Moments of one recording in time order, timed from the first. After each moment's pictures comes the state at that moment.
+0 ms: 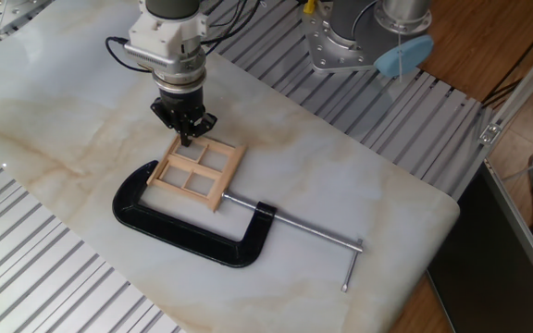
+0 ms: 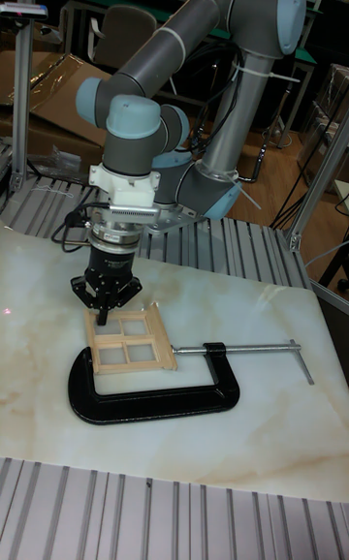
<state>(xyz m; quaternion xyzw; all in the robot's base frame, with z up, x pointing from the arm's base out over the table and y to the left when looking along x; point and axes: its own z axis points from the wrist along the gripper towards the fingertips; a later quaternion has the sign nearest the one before) 0.489 -0.082 0.016 -0.13 0.99 0.01 0.07</state>
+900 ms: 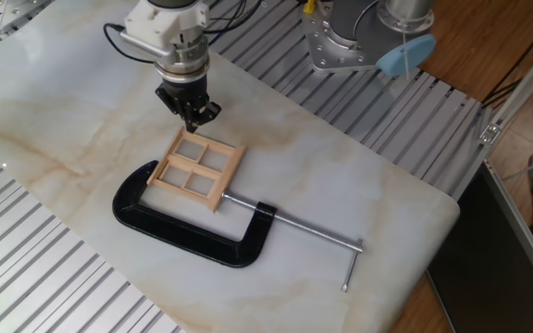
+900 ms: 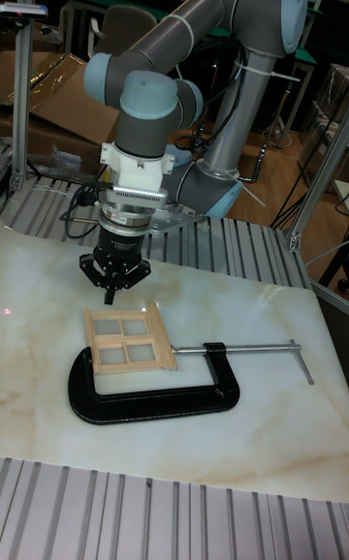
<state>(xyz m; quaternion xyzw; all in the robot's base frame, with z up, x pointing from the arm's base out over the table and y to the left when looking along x) 0.473 -0.076 0.056 -0.05 1.00 0.00 0.04</state>
